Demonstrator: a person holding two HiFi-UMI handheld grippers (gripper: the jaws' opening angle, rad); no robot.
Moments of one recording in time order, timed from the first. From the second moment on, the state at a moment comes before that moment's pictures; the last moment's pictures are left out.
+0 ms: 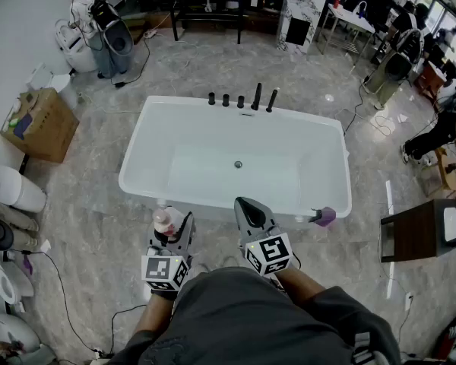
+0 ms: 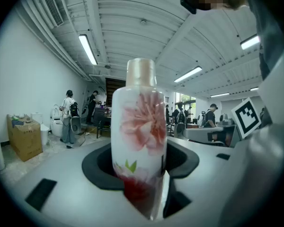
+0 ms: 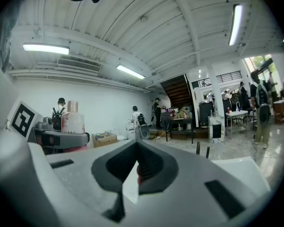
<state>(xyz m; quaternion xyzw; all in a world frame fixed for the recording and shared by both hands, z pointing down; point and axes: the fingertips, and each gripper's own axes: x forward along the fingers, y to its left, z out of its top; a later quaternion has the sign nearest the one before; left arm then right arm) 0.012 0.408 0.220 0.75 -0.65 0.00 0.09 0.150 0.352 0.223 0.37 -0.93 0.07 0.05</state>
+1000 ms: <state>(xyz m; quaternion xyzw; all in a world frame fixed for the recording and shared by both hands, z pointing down) -0.011 0.385 0.246 0.72 -0.69 0.03 0.10 0.161 0.321 0.271 0.35 -0.93 0.12 0.07</state>
